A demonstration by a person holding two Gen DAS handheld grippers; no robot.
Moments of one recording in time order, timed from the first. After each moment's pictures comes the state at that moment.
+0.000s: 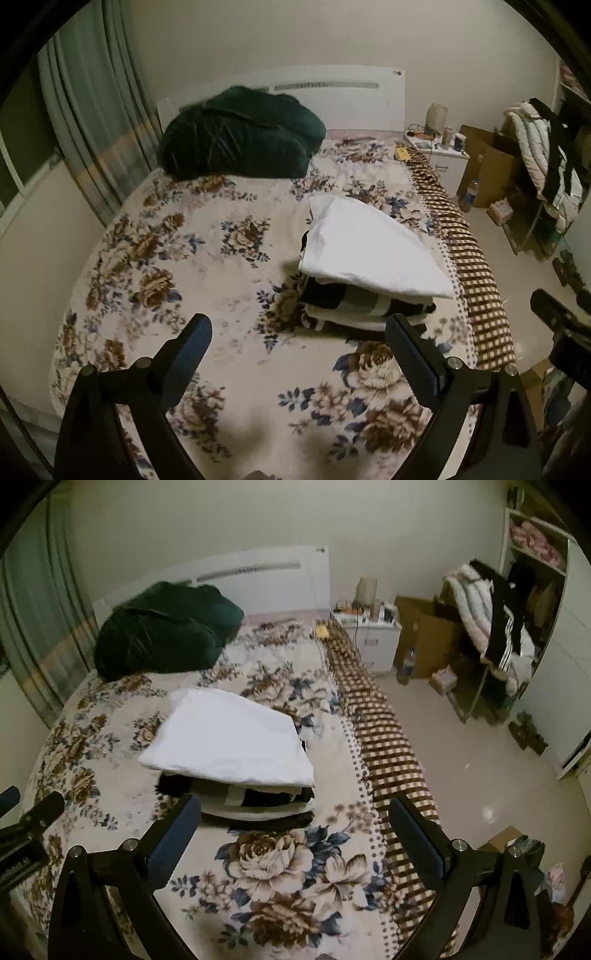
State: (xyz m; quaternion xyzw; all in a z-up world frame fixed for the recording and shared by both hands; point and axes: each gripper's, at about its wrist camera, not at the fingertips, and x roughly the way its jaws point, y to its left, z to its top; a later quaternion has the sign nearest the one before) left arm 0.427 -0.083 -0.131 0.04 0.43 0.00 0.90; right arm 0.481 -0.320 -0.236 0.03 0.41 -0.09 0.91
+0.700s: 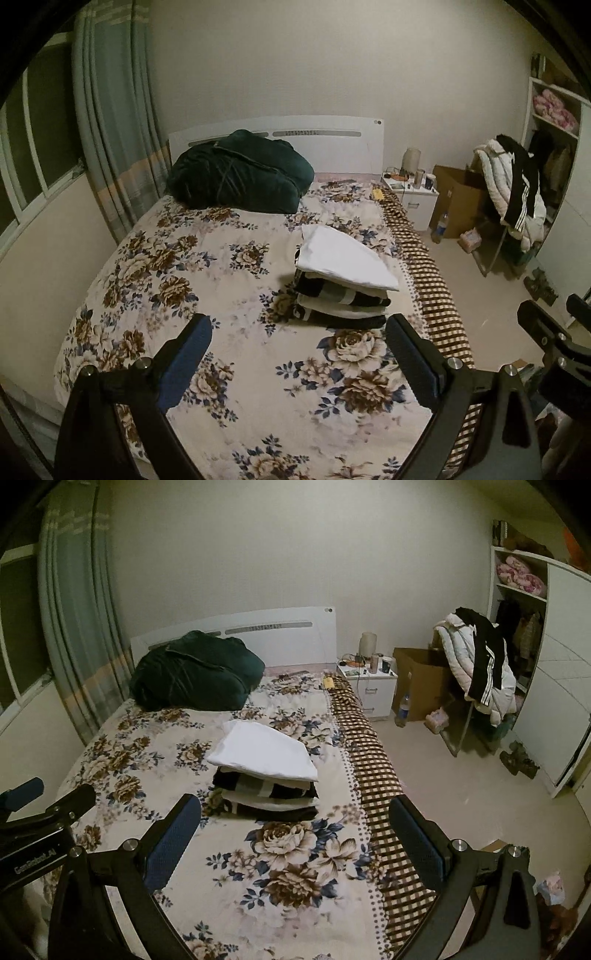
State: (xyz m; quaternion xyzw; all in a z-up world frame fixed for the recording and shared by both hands) left arm 0.242 -0.066 -0.025 0.01 0.35 -0.02 0.94; right arm 0.203 -0.257 -0.071 0.02 0.32 -0.07 0.95
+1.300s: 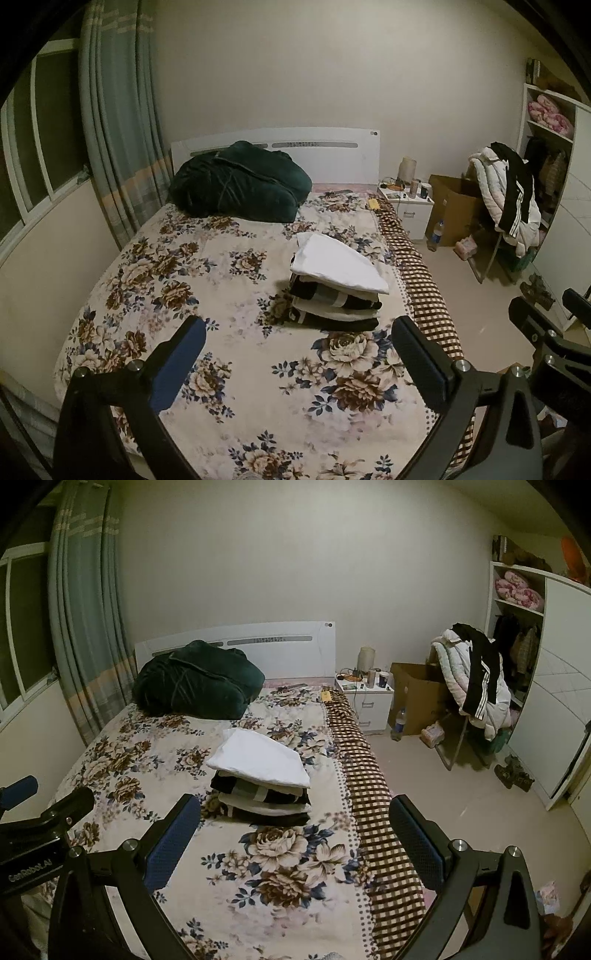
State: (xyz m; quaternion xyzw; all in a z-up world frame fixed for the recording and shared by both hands) left arm 0.207 -0.079 -0.017 0.01 0.33 -0.01 0.94; right arm 0.169 -0.272 -0.044 0.01 0.30 -0.06 0.95
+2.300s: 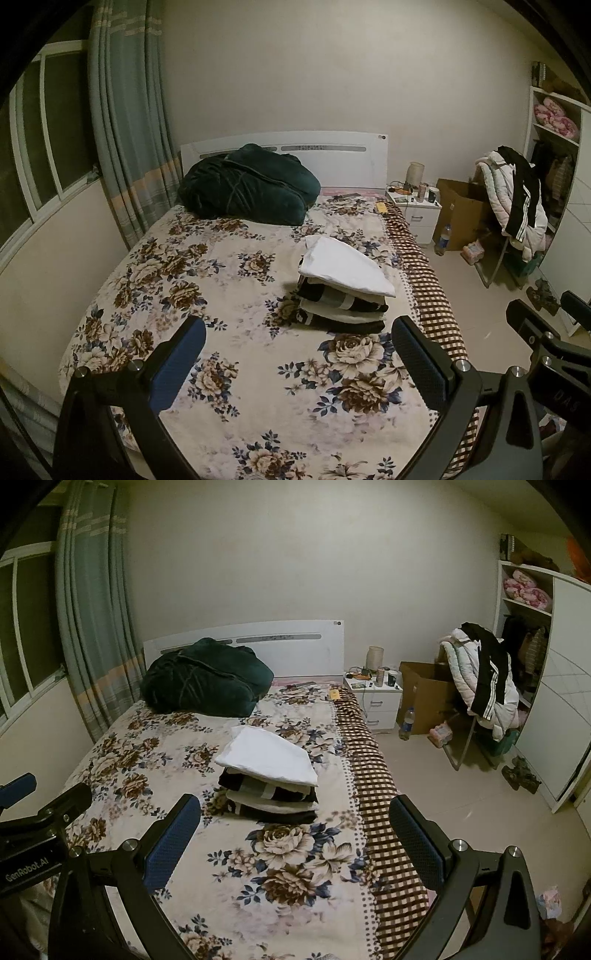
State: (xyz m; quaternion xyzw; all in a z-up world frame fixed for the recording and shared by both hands) left arm 0.198 -0.078 -0.011 0.01 0.33 0.01 0.95; right arm 0.186 -0.272 -0.050 0.01 0.30 -0.04 0.95
